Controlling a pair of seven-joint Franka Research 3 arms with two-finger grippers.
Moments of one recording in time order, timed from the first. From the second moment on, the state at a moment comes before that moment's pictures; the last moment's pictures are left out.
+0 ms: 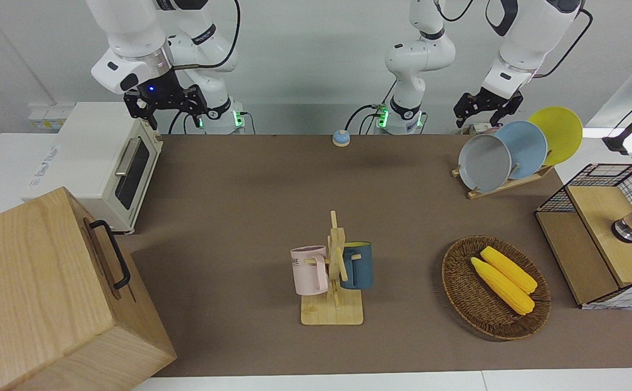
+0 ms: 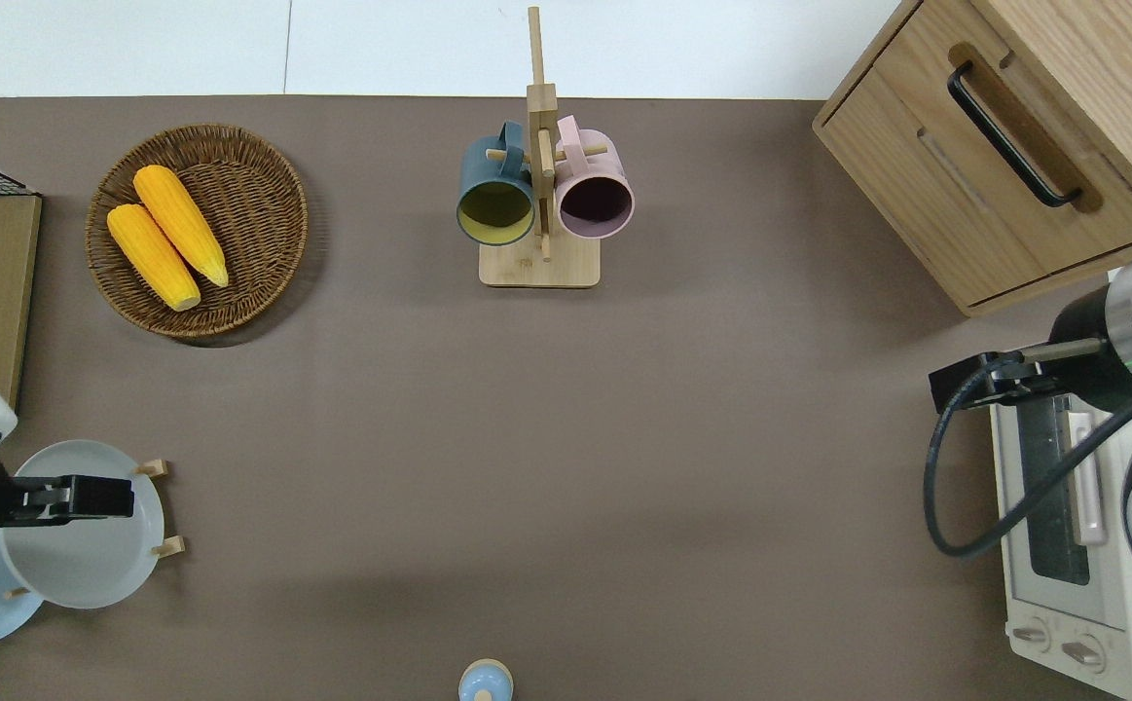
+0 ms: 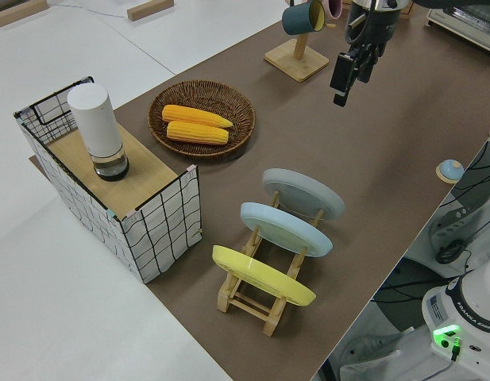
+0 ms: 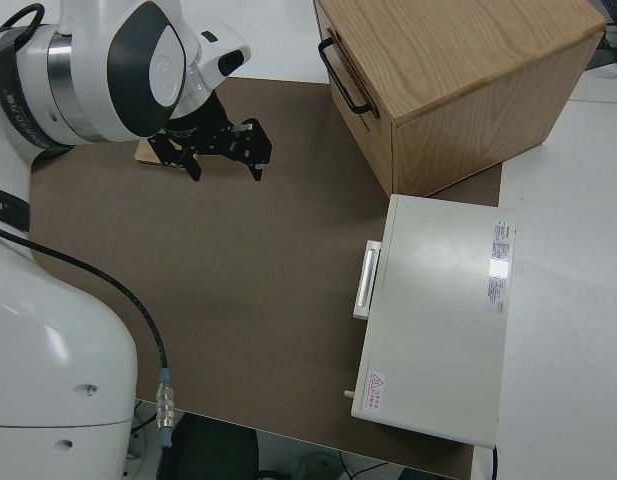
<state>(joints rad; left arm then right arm) 0.16 -0.29 -0.11 -1.99 -0.03 1.60 0.01 -0.26 0.02 0.38 -1.48 -0.03 1.38 0.04</state>
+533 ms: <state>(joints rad) 0.22 -0.30 -0.09 -2.04 0.11 1.64 0.01 -0.26 0.02 0.38 -1.48 -0.03 1.38 0.04</state>
